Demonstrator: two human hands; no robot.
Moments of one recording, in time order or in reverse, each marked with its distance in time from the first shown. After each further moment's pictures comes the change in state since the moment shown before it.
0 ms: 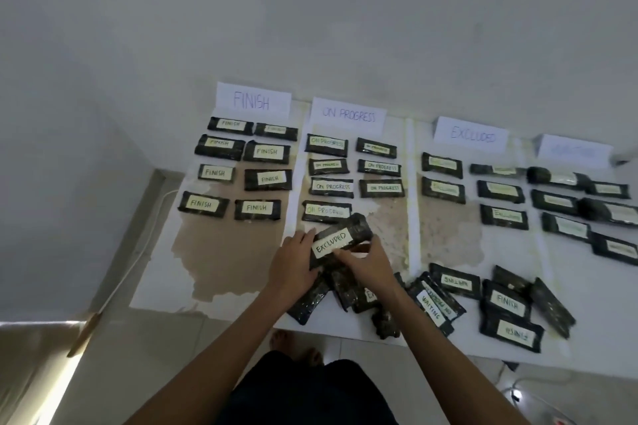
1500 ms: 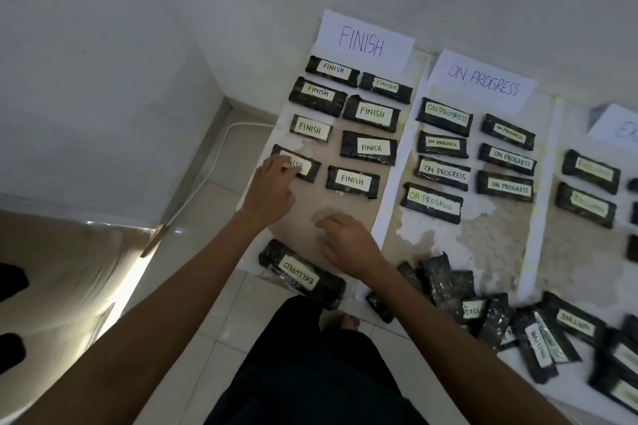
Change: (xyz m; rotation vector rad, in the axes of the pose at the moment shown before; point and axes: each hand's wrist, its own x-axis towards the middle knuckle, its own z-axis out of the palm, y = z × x) left_hand 0.030 -0.226 -0.081 0.126 0.129 -0.085; right_hand 0.047 -0.019 0.199 -0.773 -0.467 -0.773
